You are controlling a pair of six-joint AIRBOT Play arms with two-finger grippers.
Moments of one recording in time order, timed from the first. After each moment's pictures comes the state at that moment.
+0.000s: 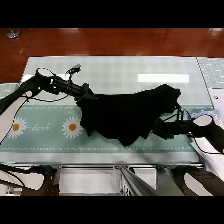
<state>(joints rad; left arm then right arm) -0.11 -1.66 1.20 0.52 -1.31 -1.11 -0.01 -1.05 0.40 -0.70 0.94 1.42</state>
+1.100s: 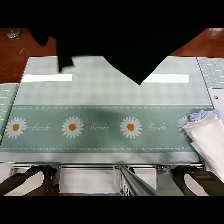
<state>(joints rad) 0.13 -1.17 2.03 0.60 -1.35 -1.21 0.00 -0.89 1.81 -1.03 1.22 1.52</state>
